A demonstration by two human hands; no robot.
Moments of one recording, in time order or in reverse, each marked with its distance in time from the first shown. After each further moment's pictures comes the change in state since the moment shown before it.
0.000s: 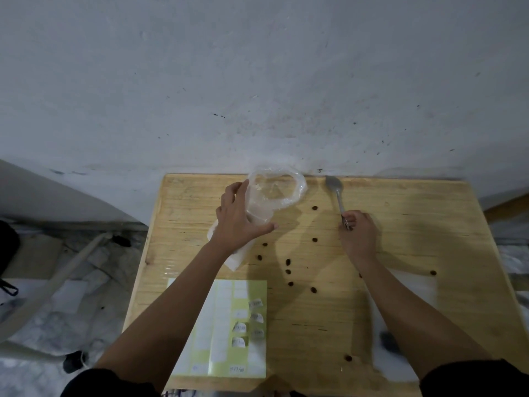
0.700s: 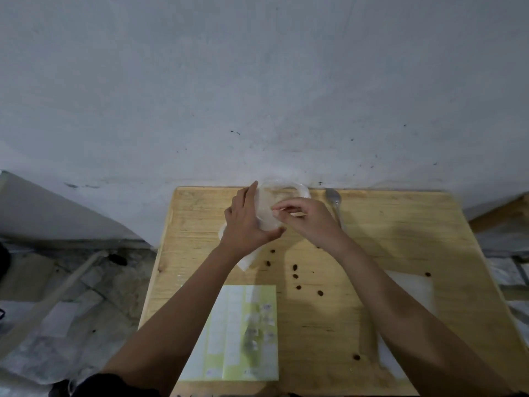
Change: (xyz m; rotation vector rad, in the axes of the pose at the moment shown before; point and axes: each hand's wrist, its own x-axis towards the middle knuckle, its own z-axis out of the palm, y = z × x) left_hand -0.017 0.015 -0.028 0.034 0.067 0.148; right_hand -0.064 -0.159 -0.017 0.219 -0.531 -0.323
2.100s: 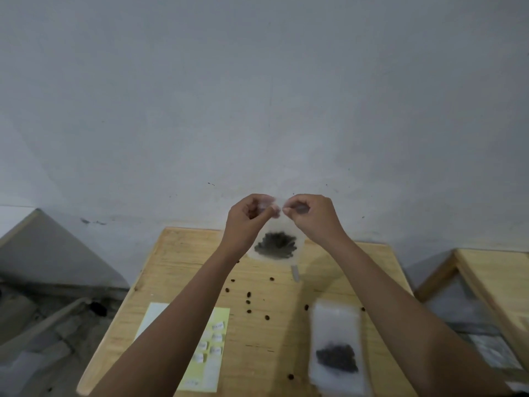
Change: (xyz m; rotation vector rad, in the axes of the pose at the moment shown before) left_hand -0.044 0.188 -0.039 -0.800 0.212 0.120; right_hand -0.090 -0.076 -0.133 -0.116 0.248 -0.239
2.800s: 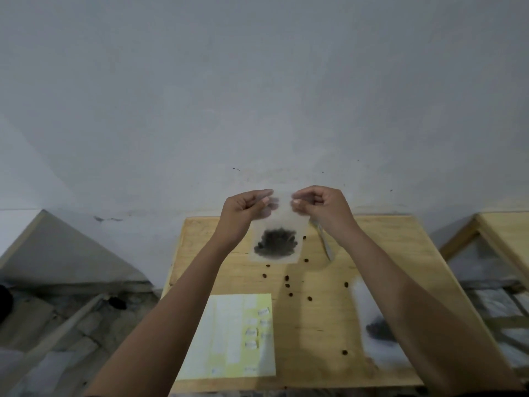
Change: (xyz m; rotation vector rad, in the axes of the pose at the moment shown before) left_hand 0.014 -0.034 -0.109 -0.148 -0.170 -0.157; right_hand 0.002 -0.007 0.086 0.363 0.029 0.207
